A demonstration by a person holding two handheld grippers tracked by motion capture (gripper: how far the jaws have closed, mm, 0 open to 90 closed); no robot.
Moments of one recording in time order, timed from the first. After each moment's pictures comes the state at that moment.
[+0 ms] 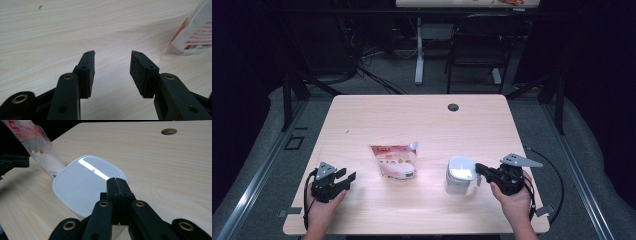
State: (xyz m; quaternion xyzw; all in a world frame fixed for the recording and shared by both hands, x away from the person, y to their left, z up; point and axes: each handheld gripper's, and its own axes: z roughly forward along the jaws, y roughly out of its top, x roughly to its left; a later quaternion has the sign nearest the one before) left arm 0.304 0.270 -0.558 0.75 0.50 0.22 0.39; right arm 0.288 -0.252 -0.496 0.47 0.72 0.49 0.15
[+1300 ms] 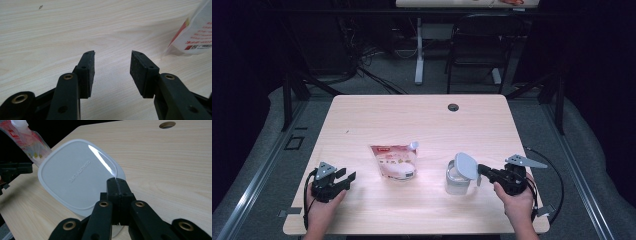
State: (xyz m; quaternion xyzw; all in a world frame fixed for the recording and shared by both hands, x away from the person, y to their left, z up) left arm 0.305 0.270 -0.558 0.74 0.50 0.22 0.39; right arm 0.288 -0.262 -0.503 0.50 0.70 0.51 0.12
